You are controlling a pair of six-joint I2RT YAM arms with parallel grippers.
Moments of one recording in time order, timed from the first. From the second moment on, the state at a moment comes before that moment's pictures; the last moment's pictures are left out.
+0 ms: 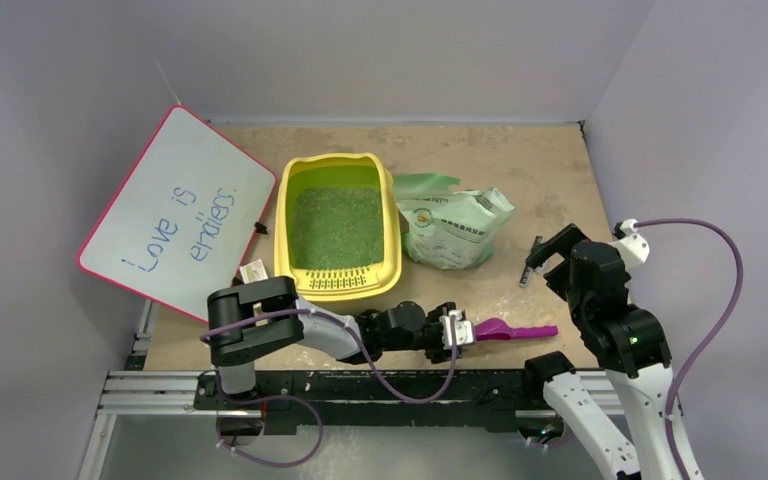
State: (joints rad) left arm -1.31 1.81 0.73 0.78 0.10 0.19; right arm 0.27 0.56 0.95 -1.03 0.47 0.84
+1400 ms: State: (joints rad) left arm -1.19 1.48 0.78 0.50 -0.05 0.19; right arm 0.27 0.75 1.17 -0.94 0.37 0.58
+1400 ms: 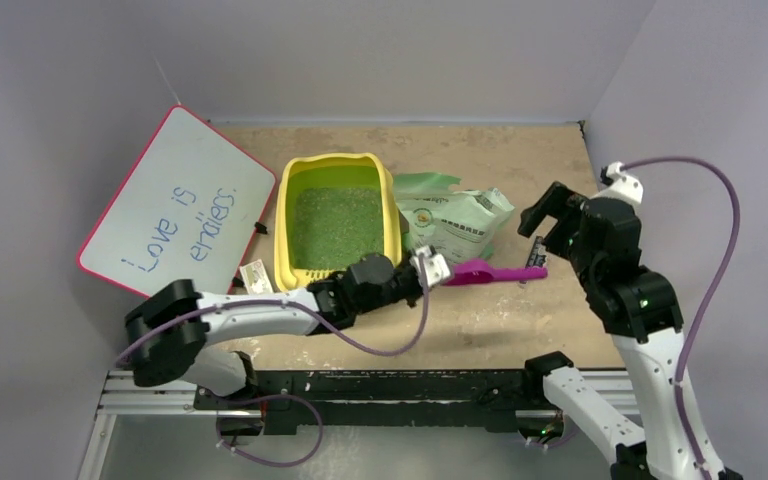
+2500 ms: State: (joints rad) left arm -0.42 1.18 0.98 0.12 0.92 -0.16; right arm -0.26 1.03 1.37 -0.58 -1.08 0.33
